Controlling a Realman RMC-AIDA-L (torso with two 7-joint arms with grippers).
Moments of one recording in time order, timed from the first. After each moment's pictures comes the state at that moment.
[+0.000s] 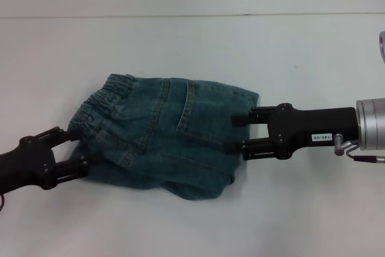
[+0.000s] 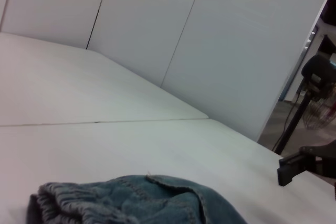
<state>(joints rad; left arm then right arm) -0.35 -2.12 0.32 0.71 2.15 1.75 -1.34 0.55 2.07 -0.94 -0.65 -1.88 -1.56 1.56</state>
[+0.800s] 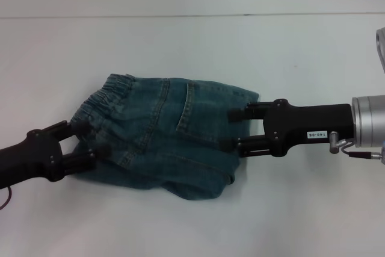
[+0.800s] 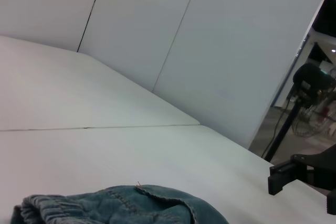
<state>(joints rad) -0.37 -2.12 0.32 0.71 2.15 1.76 -1.38 0.56 2.08 -0.94 -0.65 -1.87 -1.55 1.52</state>
